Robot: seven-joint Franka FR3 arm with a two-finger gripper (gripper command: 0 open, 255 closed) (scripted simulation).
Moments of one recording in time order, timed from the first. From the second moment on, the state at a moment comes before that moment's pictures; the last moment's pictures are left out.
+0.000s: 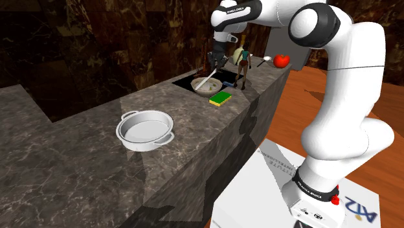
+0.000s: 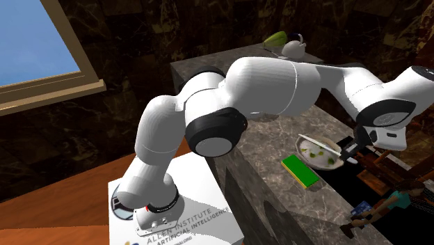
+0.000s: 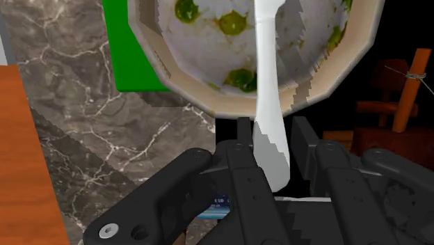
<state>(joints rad) -0.63 0.43 0.31 -1.41 -0.03 1.87 1.16</state>
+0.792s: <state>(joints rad) -0.63 0.44 0.31 -1.47 -0.04 1.94 1.15</state>
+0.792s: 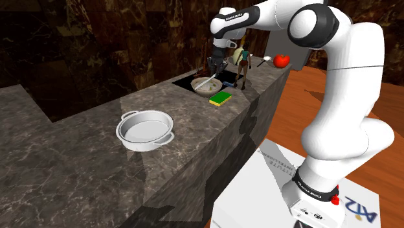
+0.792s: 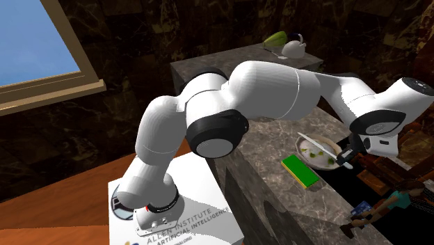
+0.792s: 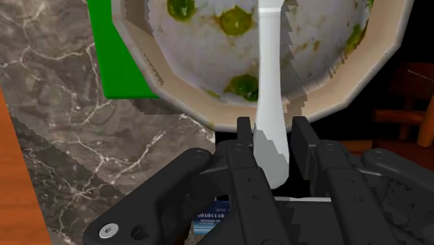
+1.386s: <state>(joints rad) -0.63 0.43 0.31 -1.44 -0.03 1.91 1.15</state>
